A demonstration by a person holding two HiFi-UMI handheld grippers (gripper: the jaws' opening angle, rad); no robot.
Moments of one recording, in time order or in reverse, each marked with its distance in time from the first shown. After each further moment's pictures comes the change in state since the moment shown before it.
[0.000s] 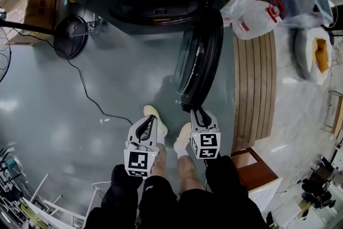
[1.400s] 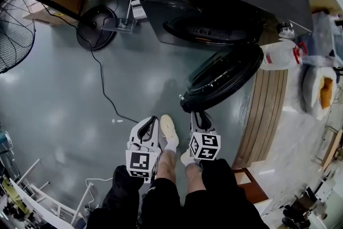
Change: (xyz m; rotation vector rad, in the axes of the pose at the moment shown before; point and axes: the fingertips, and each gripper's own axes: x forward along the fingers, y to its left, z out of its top) left arm -0.056 0.188 0.024 -0.111 -0.052 0.156; right arm 0.099 0.159 0.079 0.073 0.034 0.067
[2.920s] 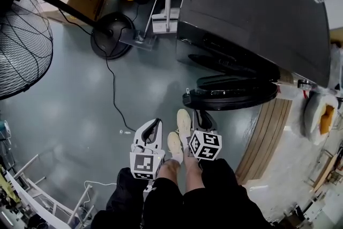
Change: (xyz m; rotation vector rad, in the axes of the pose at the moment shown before) left arm 0.054 0.132 0.080 -0.074 -0.025 0.104; right arm 0.124 0.083 0.125 0.006 0.002 0.052
